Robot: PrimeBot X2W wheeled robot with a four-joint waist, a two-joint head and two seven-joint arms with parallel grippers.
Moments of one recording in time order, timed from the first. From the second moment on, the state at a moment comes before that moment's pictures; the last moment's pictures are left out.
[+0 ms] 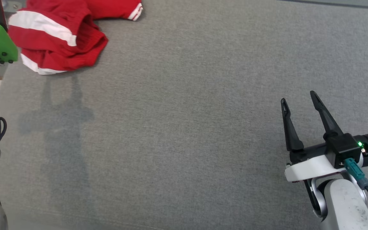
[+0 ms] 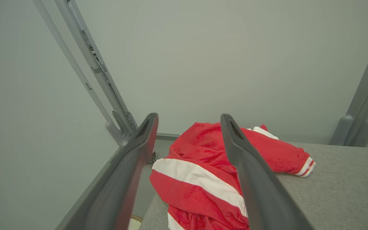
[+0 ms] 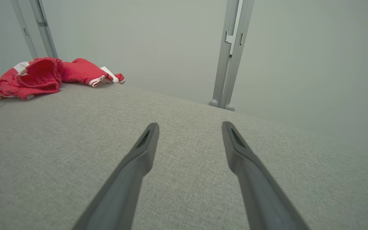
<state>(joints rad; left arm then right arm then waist) -1.00 0.35 -0.09 0.73 -0.28 -0.07 0.00 -0.16 -0.05 0.01 0.05 -0.11 0.13 -0.26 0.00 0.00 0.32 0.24</state>
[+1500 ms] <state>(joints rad) -0.97 0.24 -0.21 1.03 -0.32 -0.11 -0.23 -0.11 -0.05 -0.06 0.11 0.00 0.13 -0.26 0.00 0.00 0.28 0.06</state>
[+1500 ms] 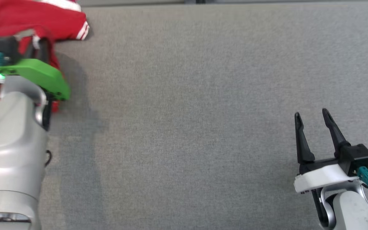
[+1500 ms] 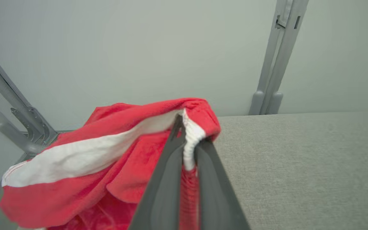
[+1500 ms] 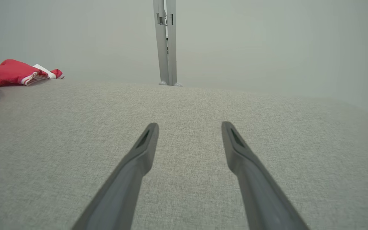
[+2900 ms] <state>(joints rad) -0.81 0.05 -1.20 0.64 -0.95 0.19 -0.17 -0.06 -0.05 0.00 0.19 0.10 0.13 -0.26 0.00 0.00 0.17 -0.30</state>
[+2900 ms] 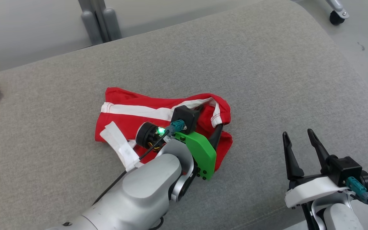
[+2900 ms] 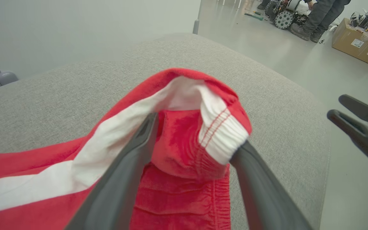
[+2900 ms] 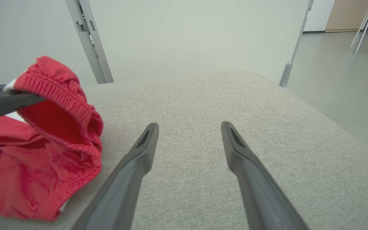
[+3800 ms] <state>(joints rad) -0.77 0.05 -1.28 0.59 -1.00 0.17 -0.21 -0.07 -0.05 -0.05 0.21 0.07 0.13 -0.26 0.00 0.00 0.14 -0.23</state>
